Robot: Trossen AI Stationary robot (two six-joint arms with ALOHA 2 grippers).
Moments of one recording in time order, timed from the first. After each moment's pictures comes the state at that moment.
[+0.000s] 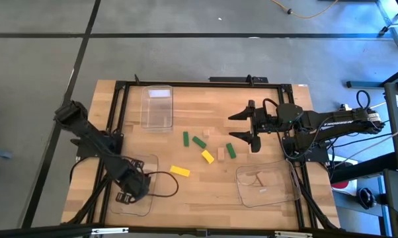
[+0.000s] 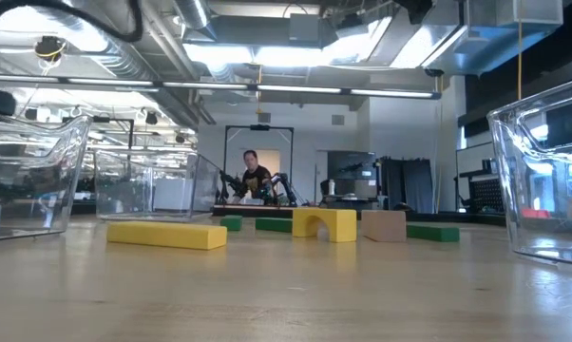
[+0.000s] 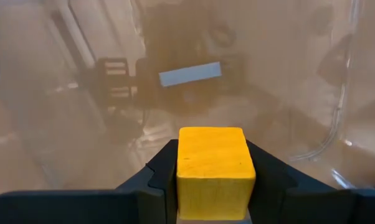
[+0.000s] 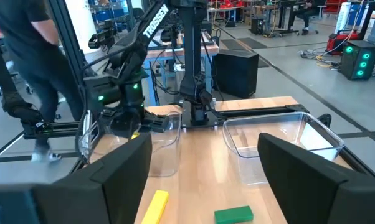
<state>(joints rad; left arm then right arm) -0.77 1.47 0.85 -0.82 0.12 -0.60 0.07 0.96 0.80 0.06 0.05 0.10</state>
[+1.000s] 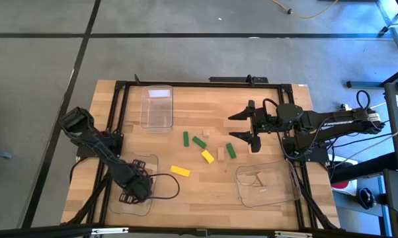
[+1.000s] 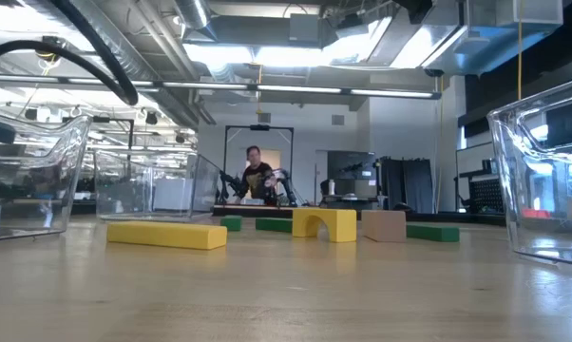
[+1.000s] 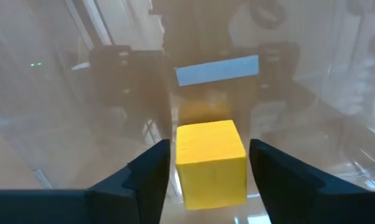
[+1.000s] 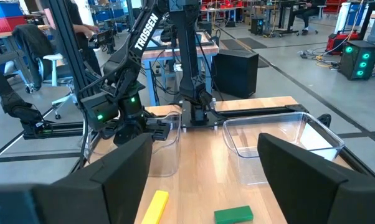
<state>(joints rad) -0.77 1.60 0.85 -0.81 0.10 -0.60 0.07 0.96 0.80 0.06 0.05 0.10</state>
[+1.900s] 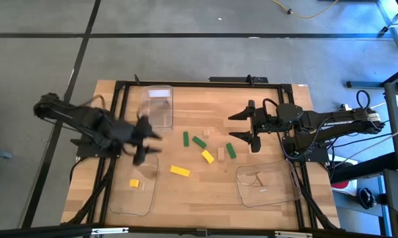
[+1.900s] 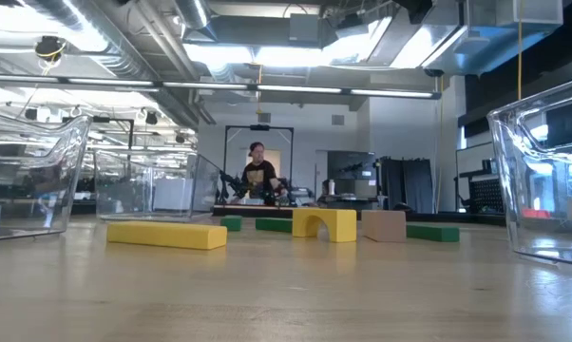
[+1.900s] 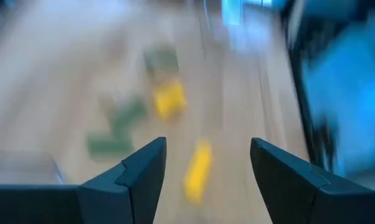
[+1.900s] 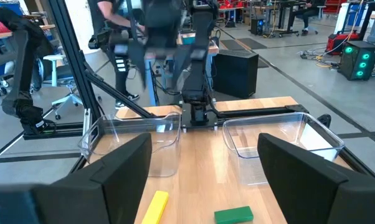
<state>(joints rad) -0.34 0.96 1.08 -0.68 -0.26 -0.39 0.07 0.96 0.80 0.06 0.05 0.10</state>
